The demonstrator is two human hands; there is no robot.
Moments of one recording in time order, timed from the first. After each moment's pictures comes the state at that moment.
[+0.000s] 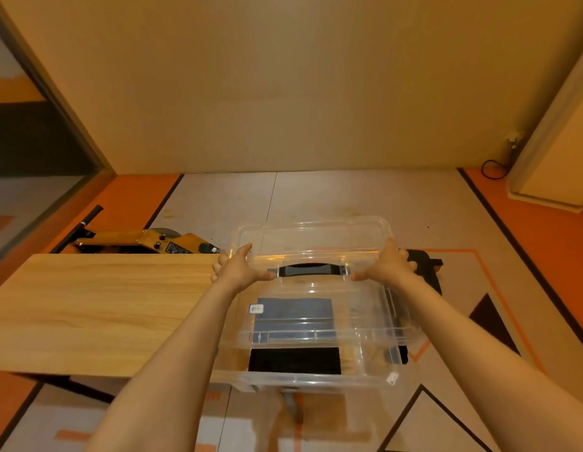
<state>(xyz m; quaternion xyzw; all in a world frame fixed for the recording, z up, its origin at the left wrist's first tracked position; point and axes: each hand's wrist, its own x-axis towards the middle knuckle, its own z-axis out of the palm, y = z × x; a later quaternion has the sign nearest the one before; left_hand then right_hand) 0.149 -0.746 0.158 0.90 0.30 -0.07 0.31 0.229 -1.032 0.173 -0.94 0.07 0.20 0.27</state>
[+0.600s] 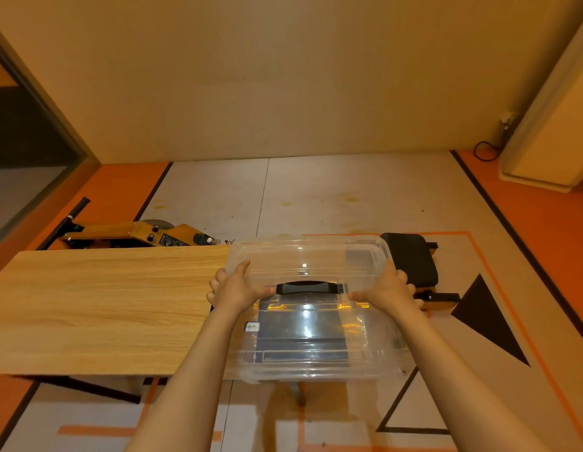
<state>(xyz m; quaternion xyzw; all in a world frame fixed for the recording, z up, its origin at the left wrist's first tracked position) 0.117 -0.743 0.124 0.92 0.31 -0.09 0.23 0.181 -1.021 0.129 -0.93 0.11 0.22 0.27</state>
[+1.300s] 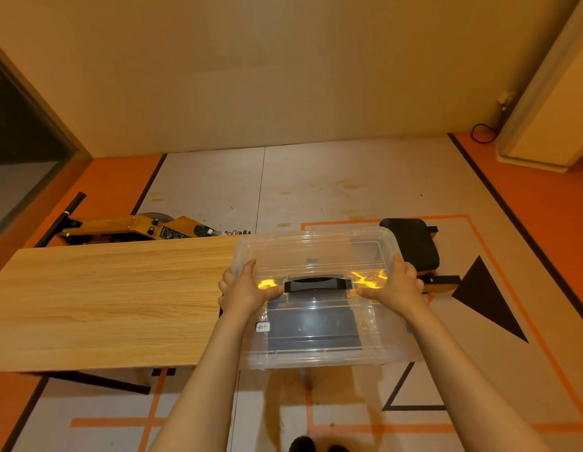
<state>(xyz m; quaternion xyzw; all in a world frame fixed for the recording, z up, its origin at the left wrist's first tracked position) 0.100 -0.734 0.103 0.91 0.31 -0.09 0.27 0.156 -1.019 0.110 -0.93 0.09 0.18 0.30</state>
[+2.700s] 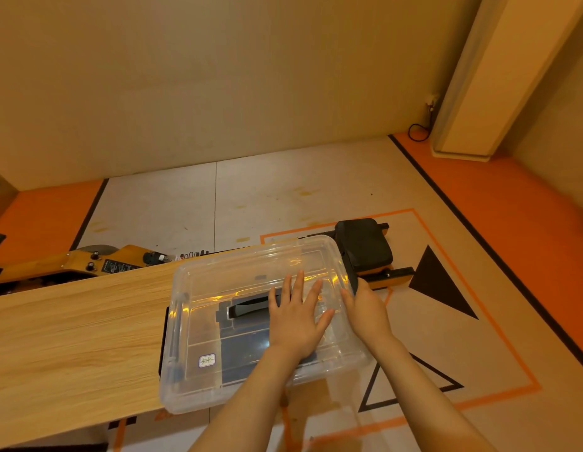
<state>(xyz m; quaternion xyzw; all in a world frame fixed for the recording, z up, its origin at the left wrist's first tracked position) 0.116 -0.906 0.079 0.99 -0.05 -0.07 0.11 0.137 -1.055 0.084 -0.92 0.10 0.08 0.38</state>
